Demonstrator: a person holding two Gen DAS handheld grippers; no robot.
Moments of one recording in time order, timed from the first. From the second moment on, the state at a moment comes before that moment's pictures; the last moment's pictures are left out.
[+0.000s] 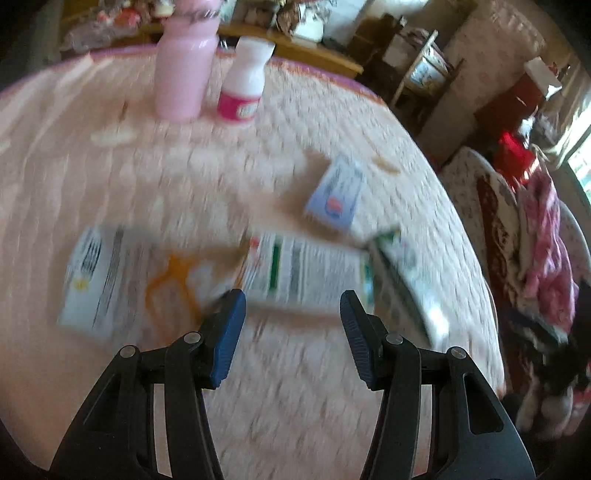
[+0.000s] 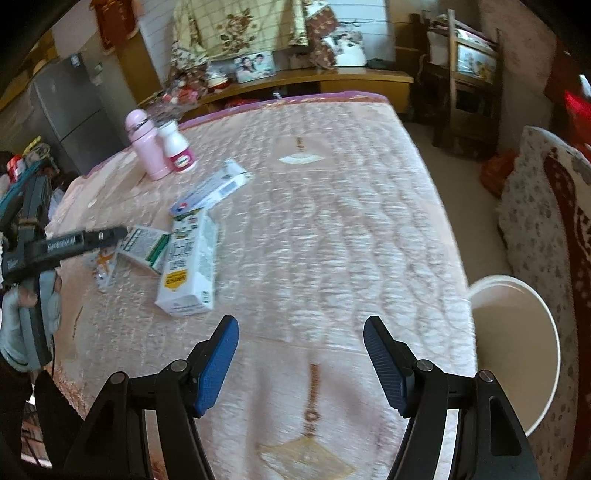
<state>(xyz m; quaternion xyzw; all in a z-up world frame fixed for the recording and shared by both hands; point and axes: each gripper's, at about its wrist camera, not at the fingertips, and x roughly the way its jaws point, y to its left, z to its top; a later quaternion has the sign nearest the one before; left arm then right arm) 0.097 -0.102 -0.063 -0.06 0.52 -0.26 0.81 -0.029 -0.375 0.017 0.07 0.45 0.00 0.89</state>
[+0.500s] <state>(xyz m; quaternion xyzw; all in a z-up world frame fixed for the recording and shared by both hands) 0.104 -0.083 -0.020 -0.08 0.46 -0.26 0.85 -0.012 -0.330 0.012 0.06 0.45 0.04 0.89</state>
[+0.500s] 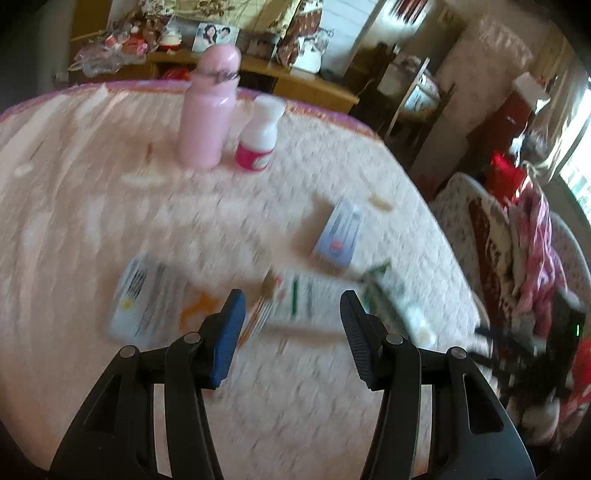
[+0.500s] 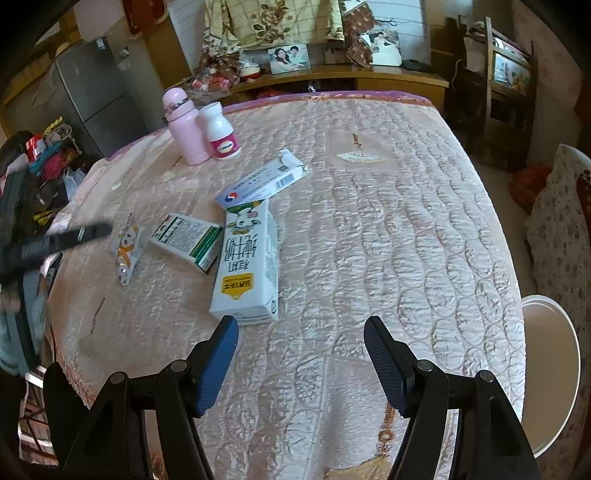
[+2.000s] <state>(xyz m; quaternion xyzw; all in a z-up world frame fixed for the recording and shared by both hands) 0.122 -0.022 -0.086 0.02 0.52 -0.14 0.84 0.090 -0.269 -0.024 0.04 0.50 0.06 0.86</state>
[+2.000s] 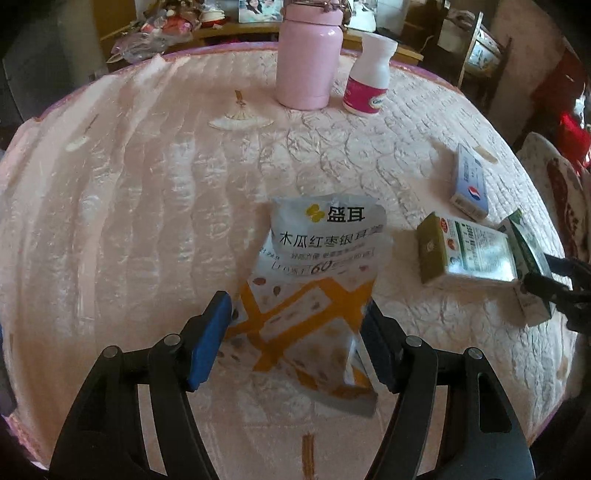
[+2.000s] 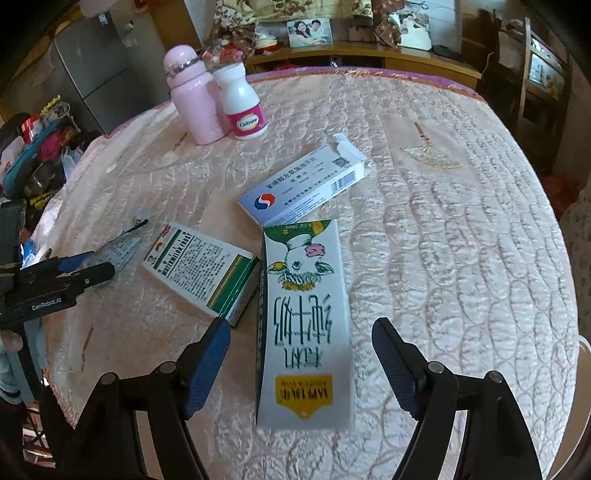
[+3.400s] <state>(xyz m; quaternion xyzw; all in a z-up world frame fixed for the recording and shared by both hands) 0.002 -0.278 -0.018 0.05 0.43 -0.33 0.84 -0.073 -0.443 0.039 0.09 0.42 -0.05 0.90</state>
